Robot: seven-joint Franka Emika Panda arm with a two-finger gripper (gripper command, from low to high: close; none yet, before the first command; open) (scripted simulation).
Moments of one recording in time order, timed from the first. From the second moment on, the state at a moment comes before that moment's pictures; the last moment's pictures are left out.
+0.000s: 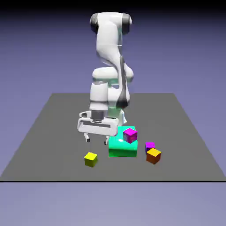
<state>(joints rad) 0.11 0.13 -0.28 -2.77 0.18 3.18 0.84</state>
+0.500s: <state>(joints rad) -0.08 0.37 -0.12 -2.70 0.17 3.32 0.86</state>
